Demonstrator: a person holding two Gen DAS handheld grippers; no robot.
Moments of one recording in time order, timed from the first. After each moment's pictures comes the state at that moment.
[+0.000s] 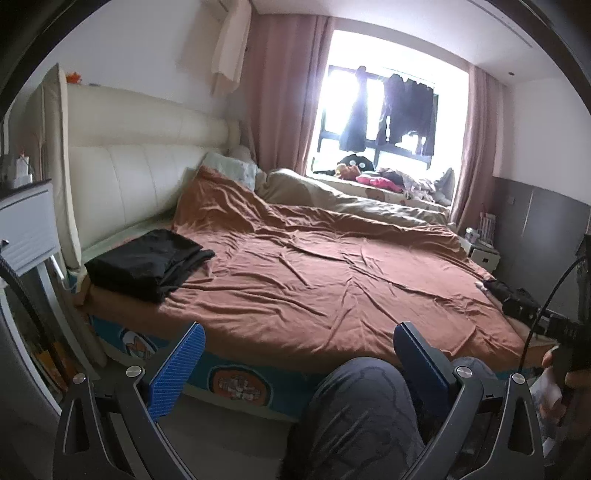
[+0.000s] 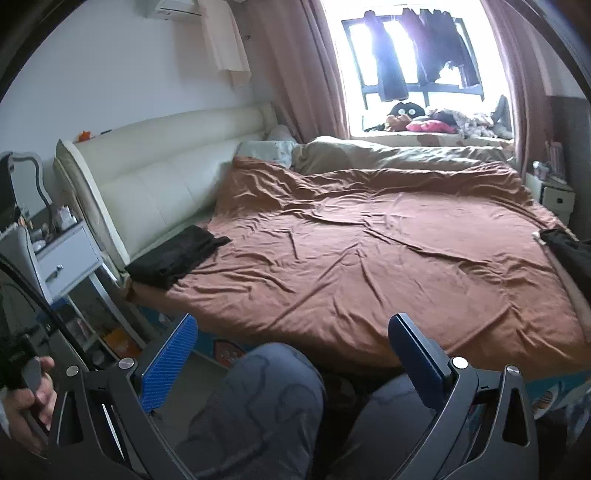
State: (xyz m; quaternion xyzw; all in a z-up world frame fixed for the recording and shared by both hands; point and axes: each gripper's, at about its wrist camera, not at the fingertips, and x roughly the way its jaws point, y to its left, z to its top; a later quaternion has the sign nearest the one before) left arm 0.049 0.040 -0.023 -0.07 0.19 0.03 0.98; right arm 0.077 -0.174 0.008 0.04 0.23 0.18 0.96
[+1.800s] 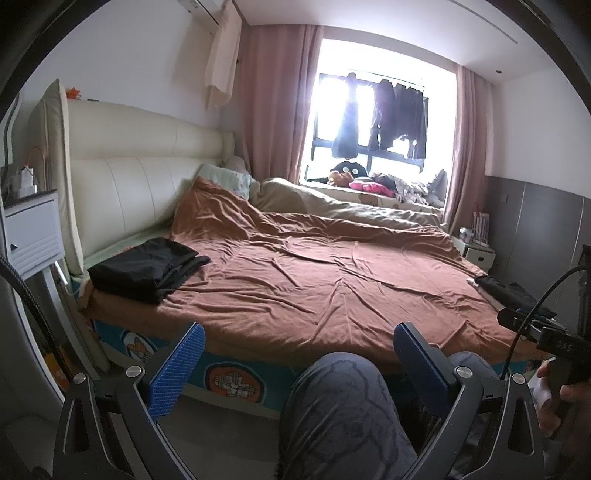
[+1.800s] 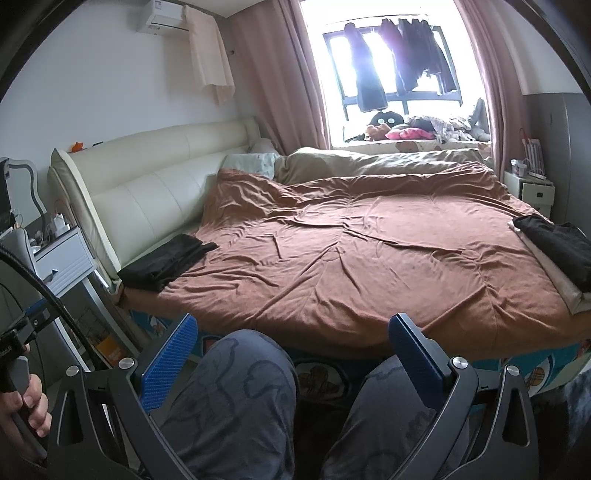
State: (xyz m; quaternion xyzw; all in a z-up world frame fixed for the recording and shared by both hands) left arm 0.015 0.015 -0.023 -0.06 0.17 0.02 0.98; right arm 0.029 -0.176 -0.015 0.06 0.20 0.15 0.97
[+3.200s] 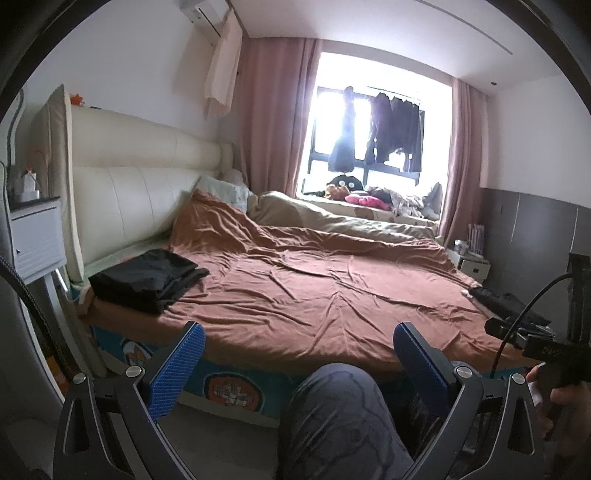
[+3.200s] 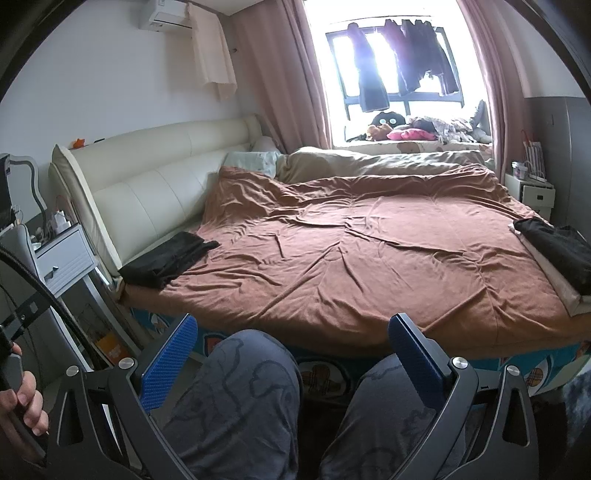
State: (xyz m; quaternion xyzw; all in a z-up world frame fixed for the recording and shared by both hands) left arm -0.002 0.004 -0.012 -0.06 0.14 0.02 0.99; right arm 0.027 -0.164 -0.009 0.05 0.20 0.15 0.97
